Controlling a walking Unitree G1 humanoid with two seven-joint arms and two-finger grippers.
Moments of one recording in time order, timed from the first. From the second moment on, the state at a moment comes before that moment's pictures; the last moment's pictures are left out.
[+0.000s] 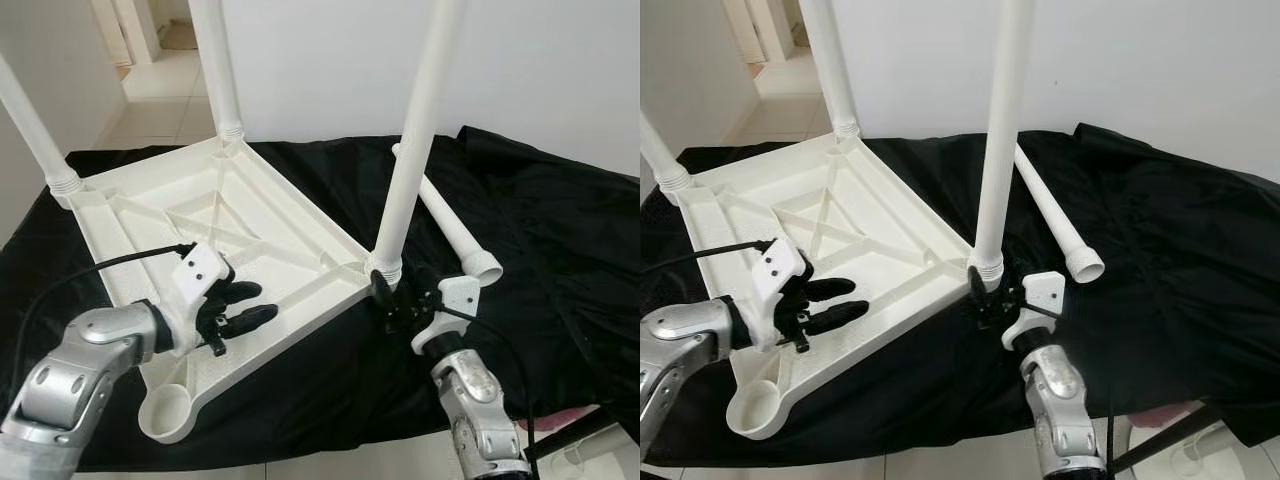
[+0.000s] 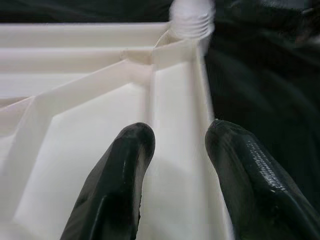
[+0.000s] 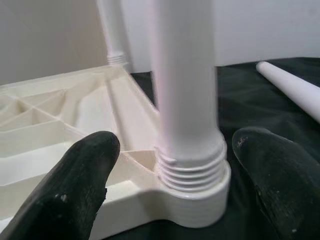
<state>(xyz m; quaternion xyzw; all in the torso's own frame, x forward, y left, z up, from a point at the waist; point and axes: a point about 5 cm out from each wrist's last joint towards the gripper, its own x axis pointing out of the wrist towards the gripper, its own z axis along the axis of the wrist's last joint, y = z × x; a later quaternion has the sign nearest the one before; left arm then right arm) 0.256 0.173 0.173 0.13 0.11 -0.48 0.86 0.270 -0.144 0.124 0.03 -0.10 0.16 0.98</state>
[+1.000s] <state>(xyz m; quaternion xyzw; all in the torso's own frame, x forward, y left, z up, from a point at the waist) 0.311 0.234 0.178 0.25 0.09 -0.36 0.89 0.279 -0.134 0.126 0.03 -0.04 0.38 0.92</state>
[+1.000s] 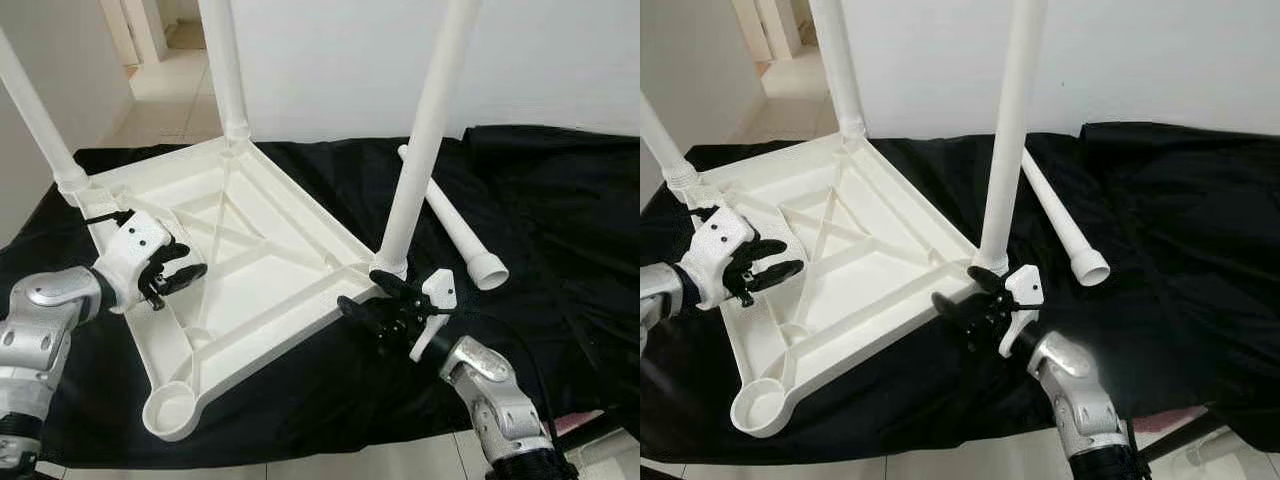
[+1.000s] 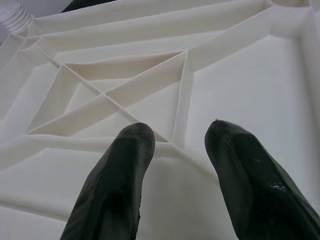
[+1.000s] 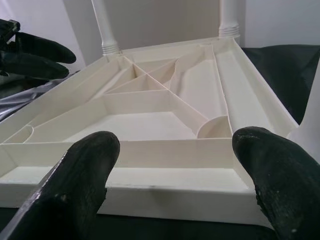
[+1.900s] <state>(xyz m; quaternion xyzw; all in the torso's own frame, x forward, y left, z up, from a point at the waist) 0.322 0.225 0.172 0.31 0.06 -0.37 0.87 0.320 -0.169 0.131 0.02 -0.04 0.32 0.95</state>
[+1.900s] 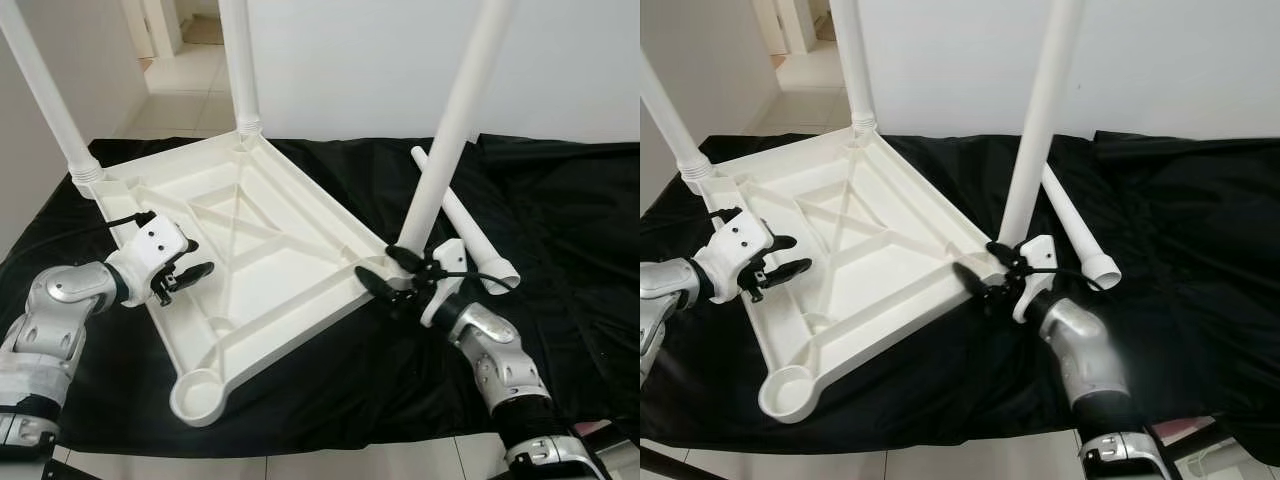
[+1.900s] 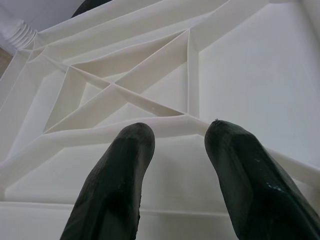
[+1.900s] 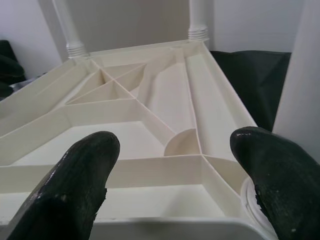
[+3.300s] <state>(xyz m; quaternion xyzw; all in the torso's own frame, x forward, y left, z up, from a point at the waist) 0.312 0.210 0.168 0.30 0.07 -0.49 0.82 0.324 -0.195 0.121 -0.01 -0.06 0.19 0.98</state>
